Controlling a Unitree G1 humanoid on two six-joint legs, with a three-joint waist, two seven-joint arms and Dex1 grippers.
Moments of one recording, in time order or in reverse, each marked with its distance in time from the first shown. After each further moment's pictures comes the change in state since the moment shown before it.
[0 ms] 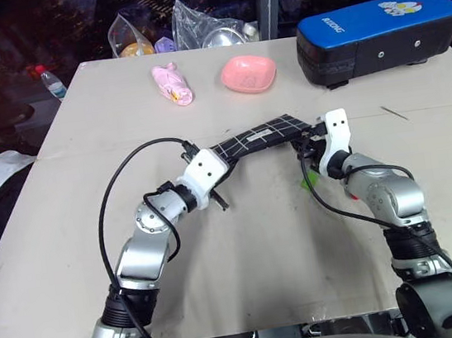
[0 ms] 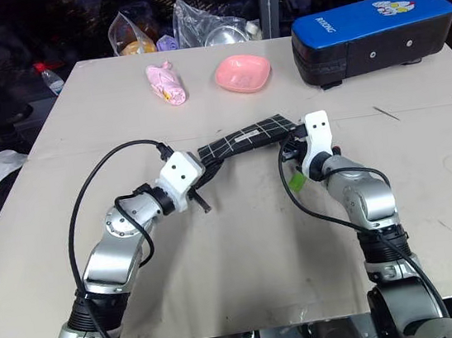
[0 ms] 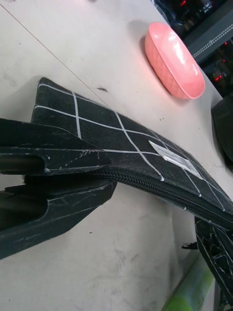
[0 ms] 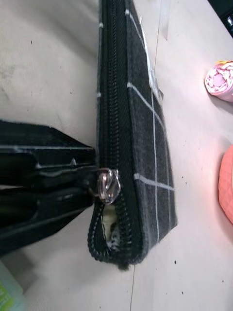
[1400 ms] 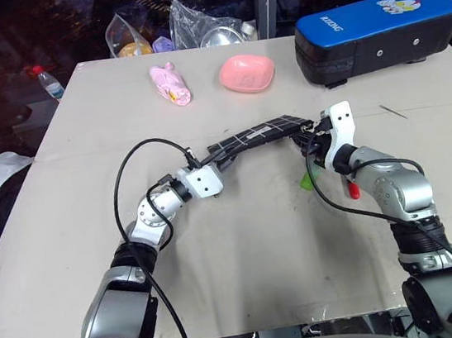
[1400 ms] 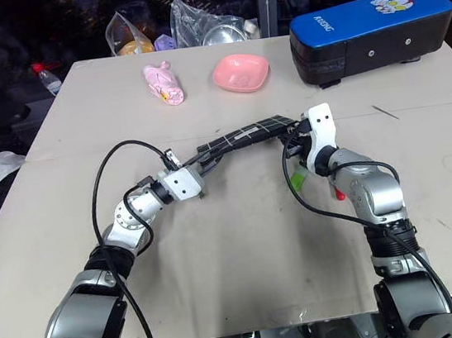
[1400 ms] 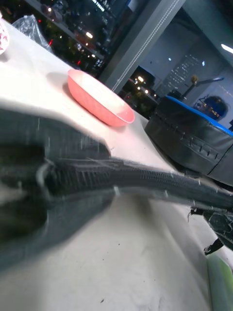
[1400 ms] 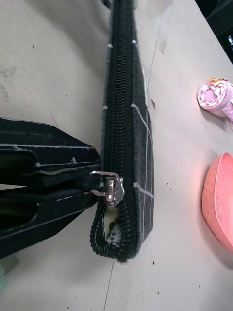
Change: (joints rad) left arm -0.332 -0.007 -0.045 1.036 0.199 -1.203 0.140; right arm -0.023 -0.053 -0.006 -0.021 0.000 -0.002 0.092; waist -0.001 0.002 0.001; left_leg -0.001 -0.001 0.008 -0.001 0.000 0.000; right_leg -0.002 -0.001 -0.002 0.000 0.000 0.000
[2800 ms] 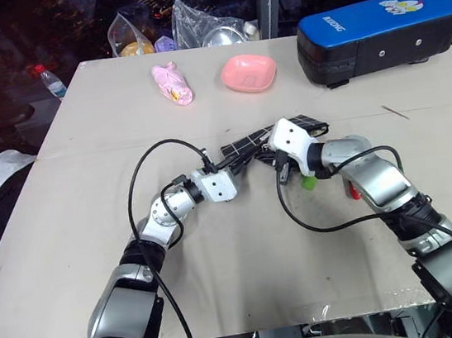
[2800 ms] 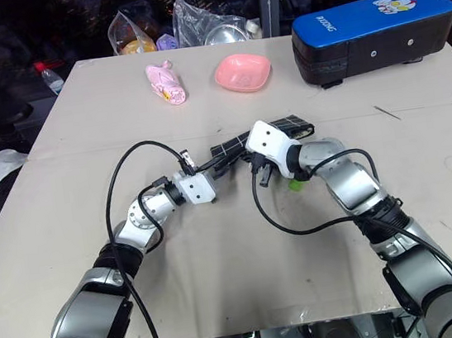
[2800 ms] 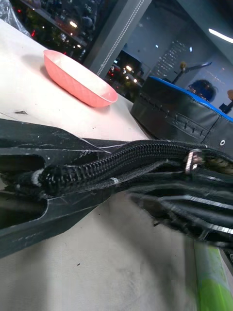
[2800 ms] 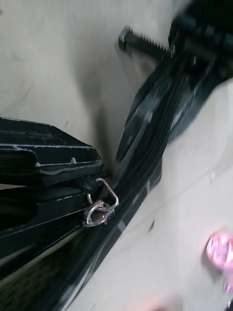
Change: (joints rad) left arm -0.007 -0.017 -0.057 -0.042 0.058 0.001 0.024; right arm -0.175 -0.138 0.414 0.051 -0.333 -0.217 0.391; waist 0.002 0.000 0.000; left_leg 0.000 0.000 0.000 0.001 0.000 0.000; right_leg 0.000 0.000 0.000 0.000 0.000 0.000
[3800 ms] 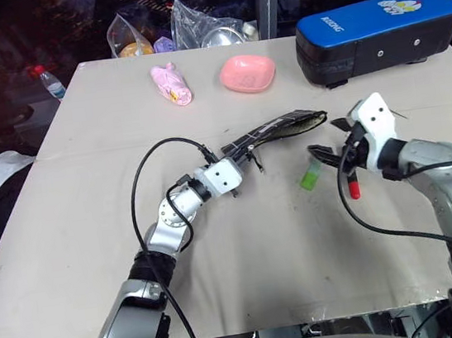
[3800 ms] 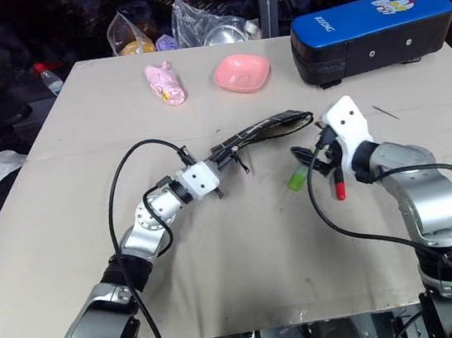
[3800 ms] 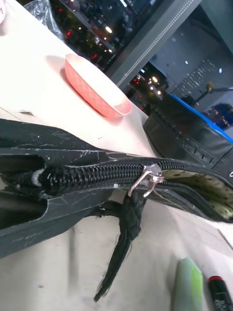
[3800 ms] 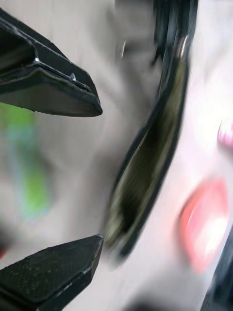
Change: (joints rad) left arm 0.138 -0.067 0.026 -0.352 -0.081 0.387 0.020; right arm 0.354 -0.118 -0.490 -0.512 0.134 0.435 -0.187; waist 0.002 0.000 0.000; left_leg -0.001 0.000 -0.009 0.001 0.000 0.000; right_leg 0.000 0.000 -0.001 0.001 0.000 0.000
